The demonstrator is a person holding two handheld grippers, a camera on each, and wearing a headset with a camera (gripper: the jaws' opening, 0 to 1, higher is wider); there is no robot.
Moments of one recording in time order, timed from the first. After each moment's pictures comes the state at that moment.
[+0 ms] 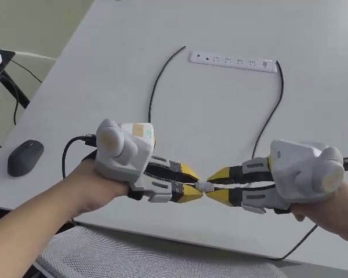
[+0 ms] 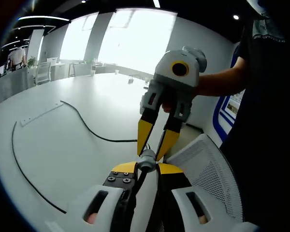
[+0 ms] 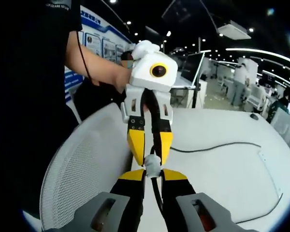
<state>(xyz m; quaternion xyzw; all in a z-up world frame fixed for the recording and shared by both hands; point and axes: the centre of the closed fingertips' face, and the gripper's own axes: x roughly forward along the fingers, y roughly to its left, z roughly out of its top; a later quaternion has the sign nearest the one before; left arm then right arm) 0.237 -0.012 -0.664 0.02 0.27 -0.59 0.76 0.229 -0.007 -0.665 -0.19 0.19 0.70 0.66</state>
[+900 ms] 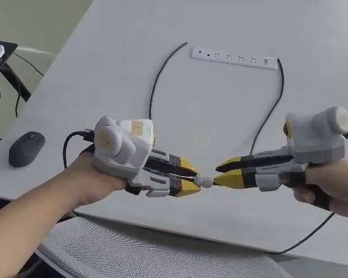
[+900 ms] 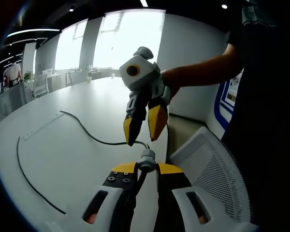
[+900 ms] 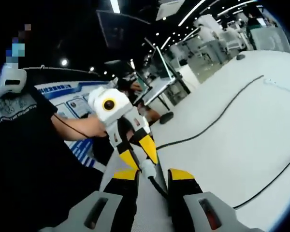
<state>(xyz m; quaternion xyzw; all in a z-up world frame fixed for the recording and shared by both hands) 0.227 -0.010 -0.661 0.07 0.23 -0.60 0.76 0.245 -0.017 -0.645 0.14 0.40 0.67 0.61</state>
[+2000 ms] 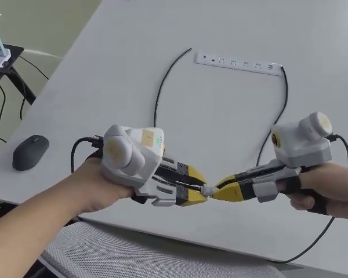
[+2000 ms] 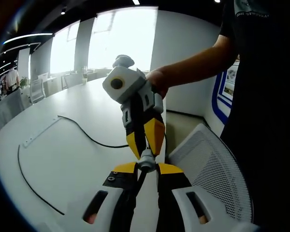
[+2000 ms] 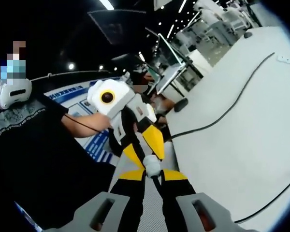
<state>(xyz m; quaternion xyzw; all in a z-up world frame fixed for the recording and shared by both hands) 0.227 -0.015 -0.660 0.09 0.23 -0.61 0.75 0.218 -0.010 -0.656 0.11 0.41 0.71 0.56</state>
